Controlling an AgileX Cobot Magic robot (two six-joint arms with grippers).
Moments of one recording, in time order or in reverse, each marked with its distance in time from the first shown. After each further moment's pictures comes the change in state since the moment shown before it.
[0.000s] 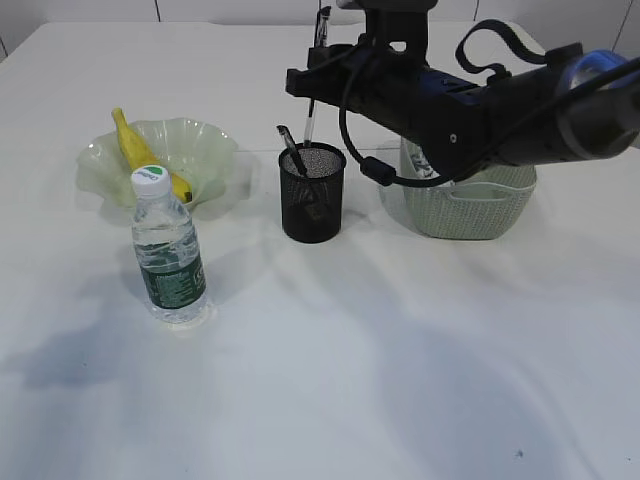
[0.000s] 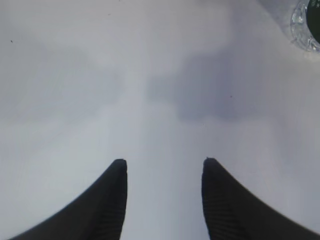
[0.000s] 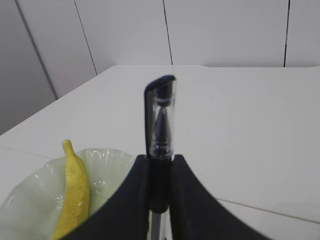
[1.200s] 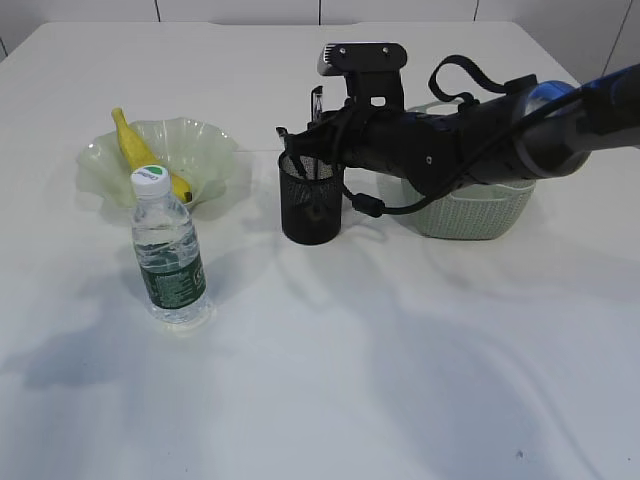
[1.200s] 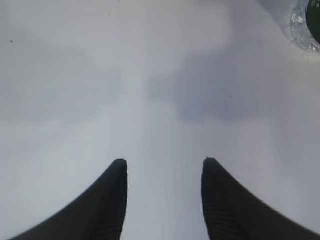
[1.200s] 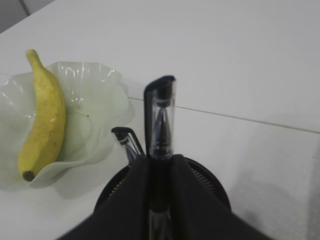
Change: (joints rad) left arm 0.000 0.000 0.000 0.000 0.000 0.000; right arm 0.000 0.107 -0.060 0.000 0.218 -0.002
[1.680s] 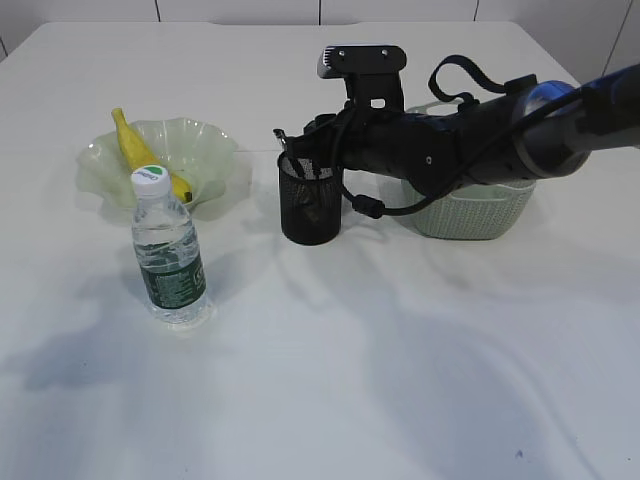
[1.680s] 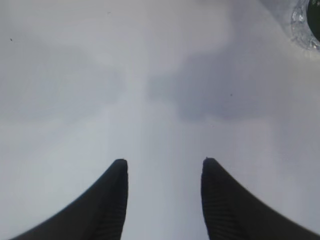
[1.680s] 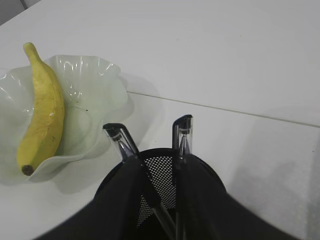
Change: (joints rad) left arm 0.000 0.000 0.000 0.000 0.002 0.000; right arm 0.000 0.000 0.000 0.000 0.017 0.000
